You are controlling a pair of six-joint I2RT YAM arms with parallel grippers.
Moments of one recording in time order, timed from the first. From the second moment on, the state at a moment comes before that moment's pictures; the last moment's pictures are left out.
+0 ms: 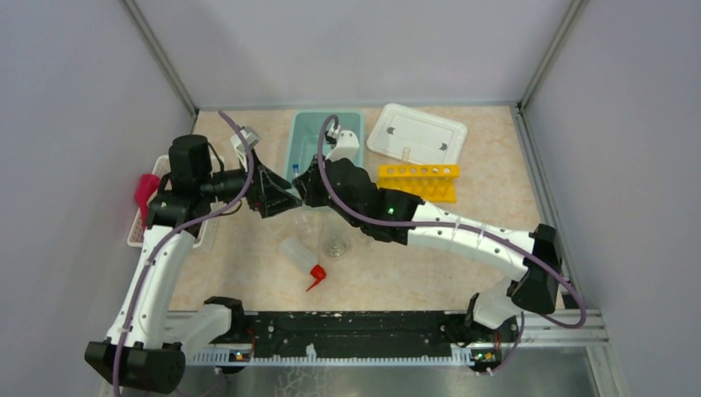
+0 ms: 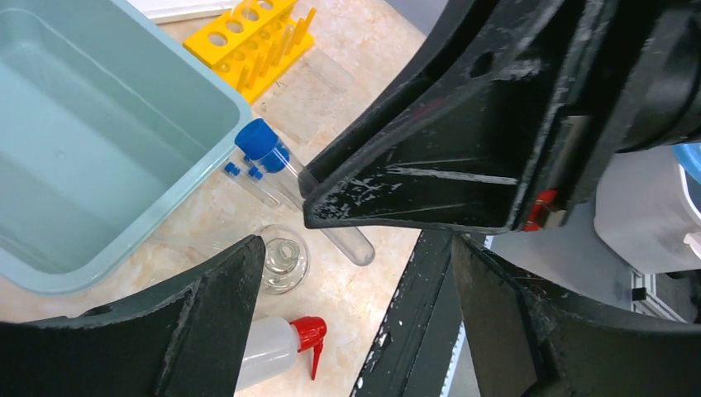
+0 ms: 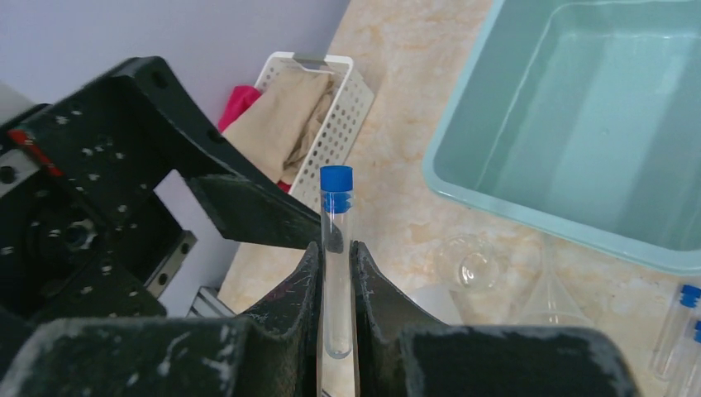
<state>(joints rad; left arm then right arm) -0.16 0.99 1.14 -0.60 1.00 -0.06 1.16 1.49 1.43 -0.22 0.46 0.71</state>
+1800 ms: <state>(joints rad) -0.16 0.97 1.11 -0.65 0.98 0.18 1.05 1.66 1.86 -0.58 0.05 0.62</state>
